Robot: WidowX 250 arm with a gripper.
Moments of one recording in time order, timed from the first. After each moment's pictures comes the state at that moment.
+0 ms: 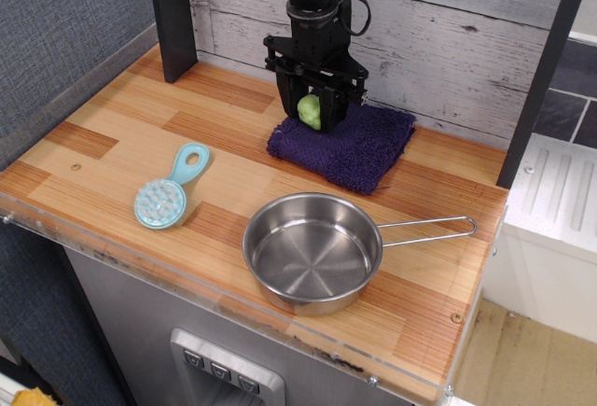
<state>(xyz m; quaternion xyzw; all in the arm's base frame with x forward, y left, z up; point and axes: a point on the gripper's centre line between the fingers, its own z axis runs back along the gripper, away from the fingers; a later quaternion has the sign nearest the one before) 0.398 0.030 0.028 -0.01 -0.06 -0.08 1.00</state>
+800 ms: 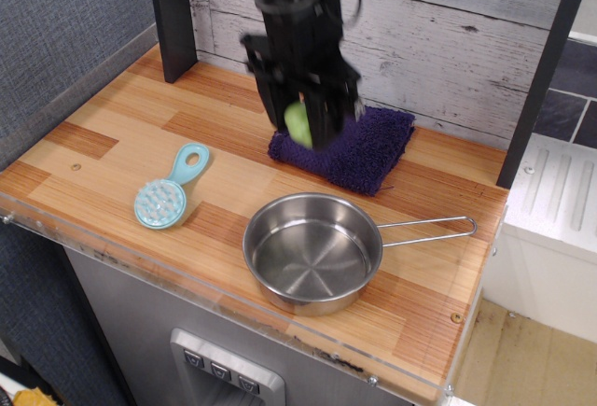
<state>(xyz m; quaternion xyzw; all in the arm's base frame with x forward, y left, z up) 0.319 -0.002 0.075 -0.04 -0.08 -0.12 0.99</state>
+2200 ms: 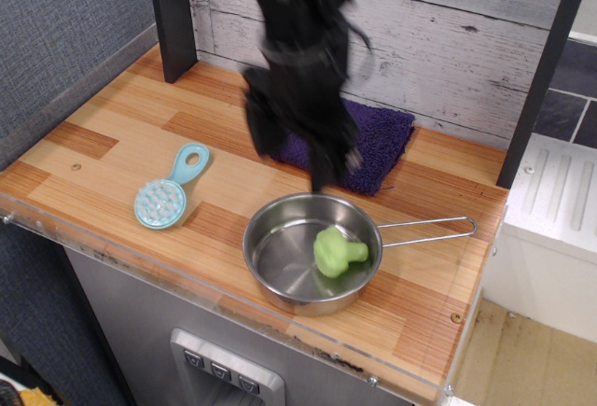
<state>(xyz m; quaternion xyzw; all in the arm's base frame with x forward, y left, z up) 0.293 0.000 0.084 0.01 -0.09 -0.14 0.99</state>
